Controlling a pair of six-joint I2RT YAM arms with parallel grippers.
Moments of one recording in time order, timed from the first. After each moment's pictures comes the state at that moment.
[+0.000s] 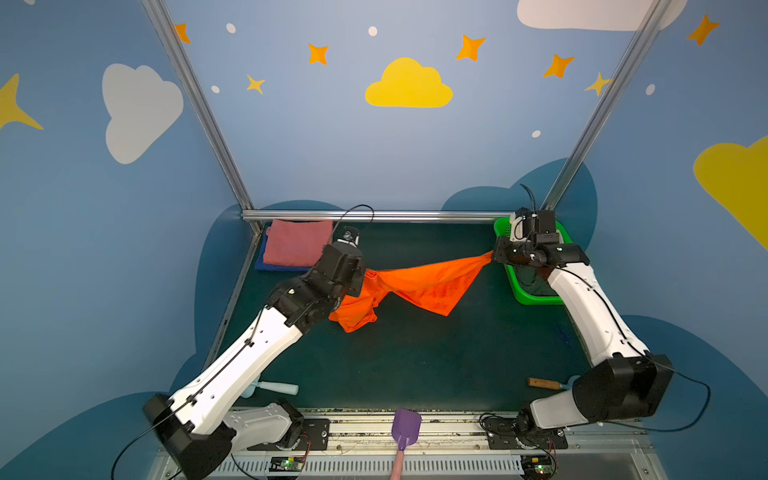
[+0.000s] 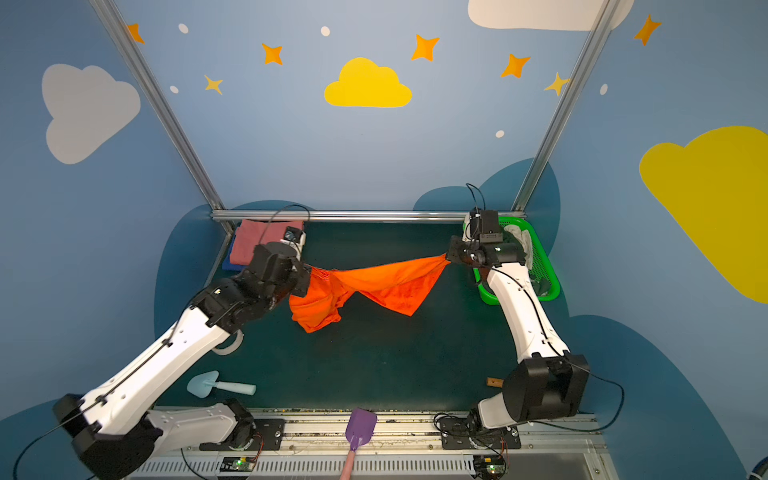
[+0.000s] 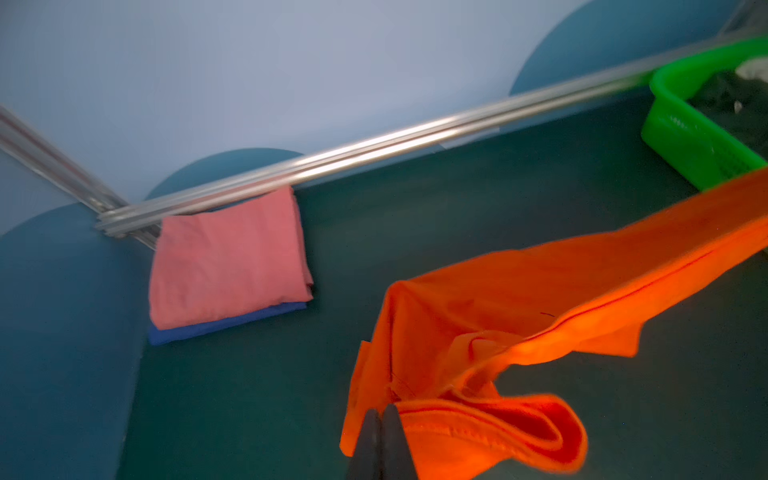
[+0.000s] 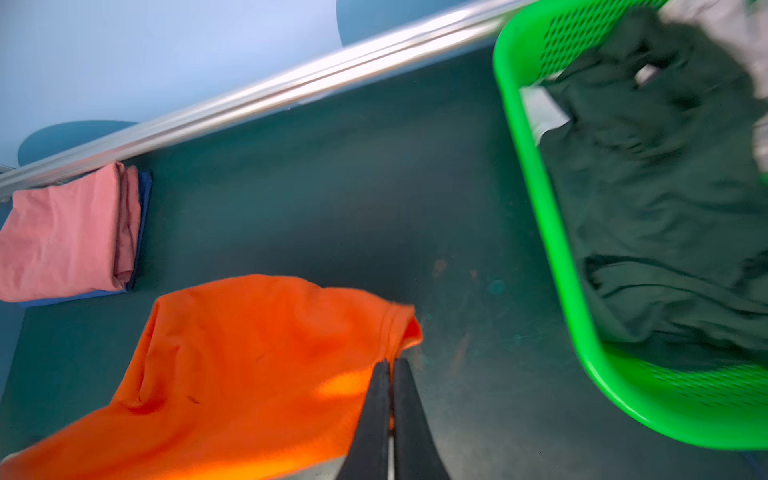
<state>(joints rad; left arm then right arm) -0.63 1.17 1.33 -0.77 -0.46 -0.18 0.14 1.44 1.46 -0.76 -0.05 0.31</state>
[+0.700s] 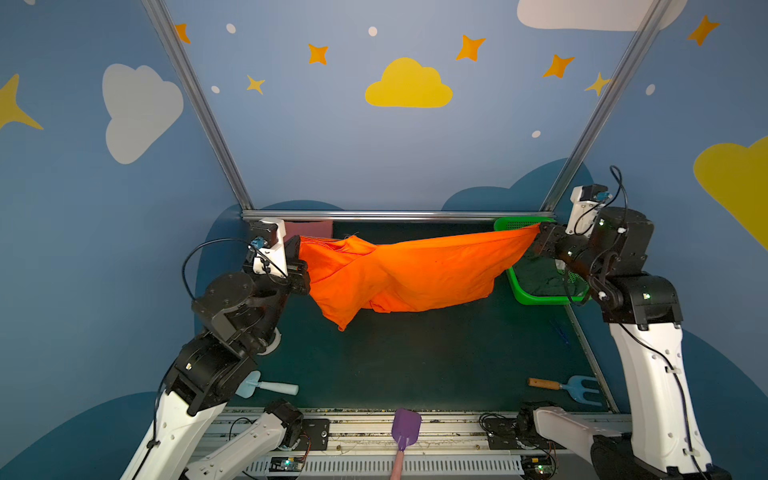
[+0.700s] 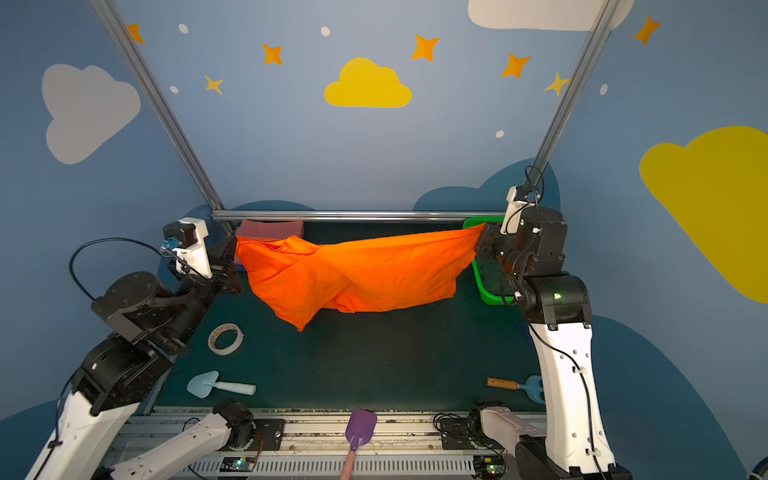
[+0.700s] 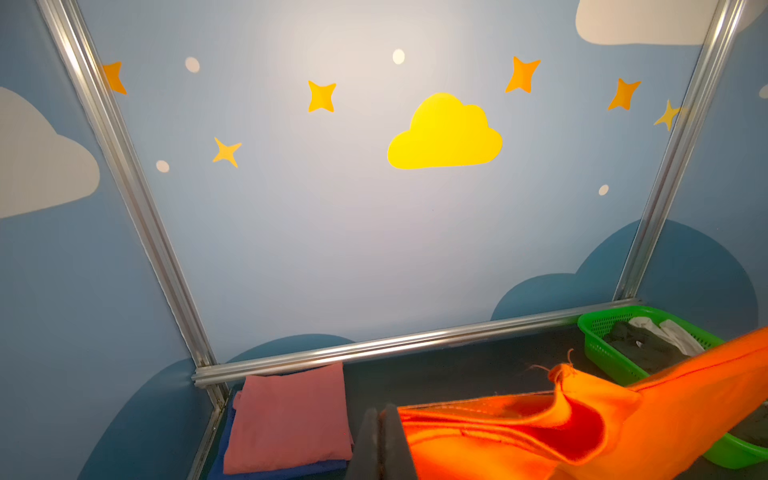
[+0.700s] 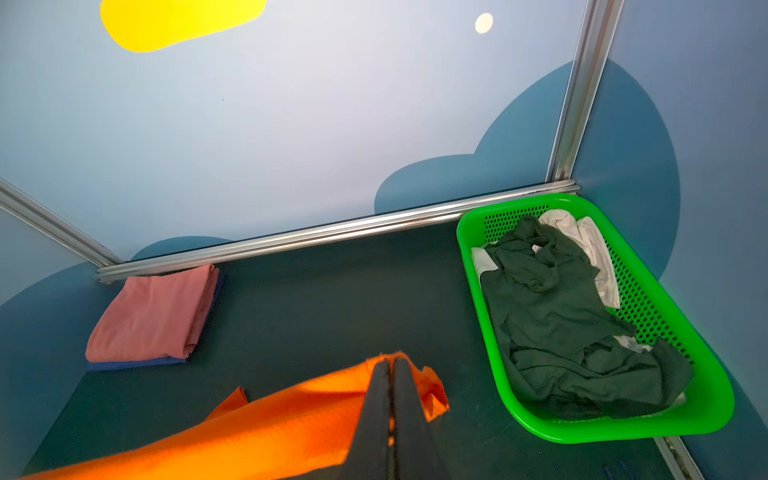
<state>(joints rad) -0.56 0.79 1.34 -0.51 -0.42 0.04 0.13 1.12 1.65 -0.85 0.02 0.23</state>
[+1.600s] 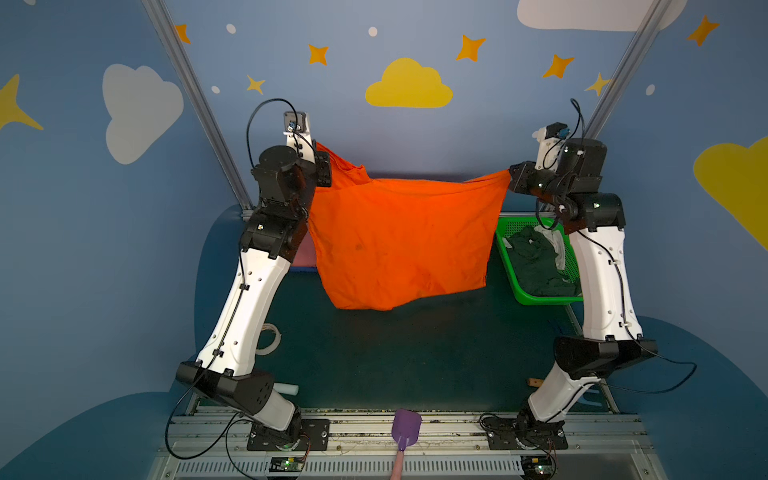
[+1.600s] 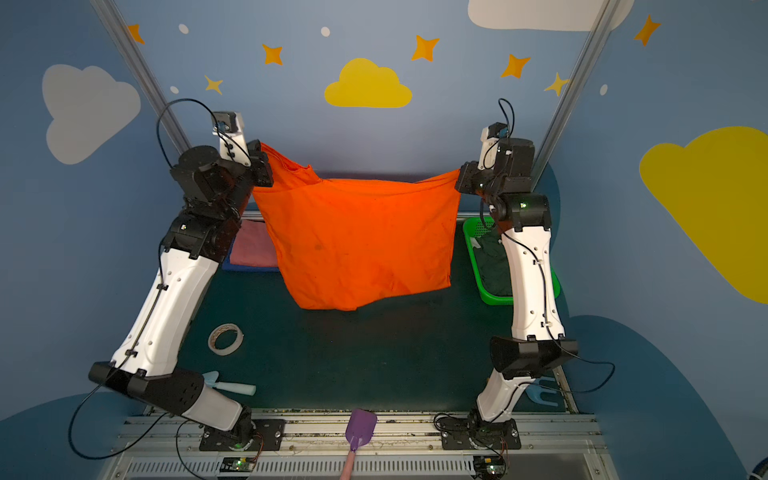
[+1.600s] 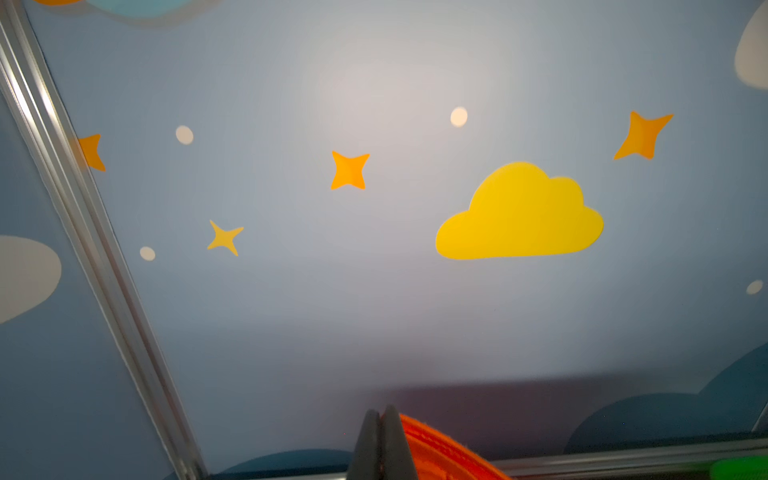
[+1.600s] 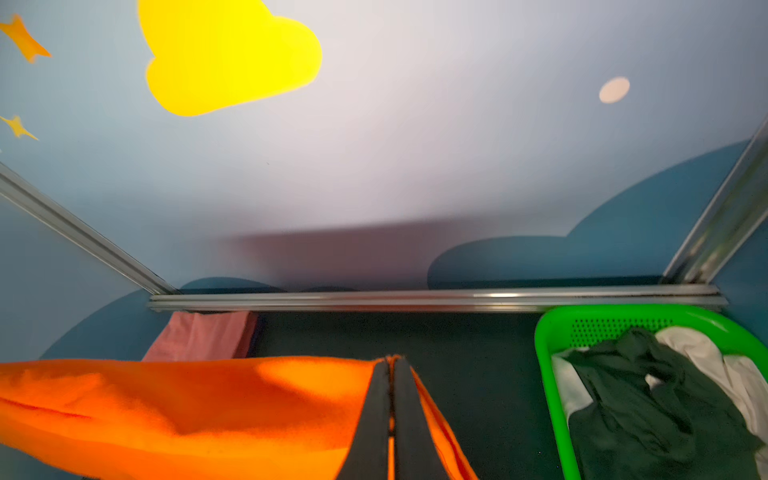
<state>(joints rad) -0.26 1.57 2.03 -0.30 -0.22 0.04 0.12 1.75 2.32 -0.80 -0.20 0.23</state>
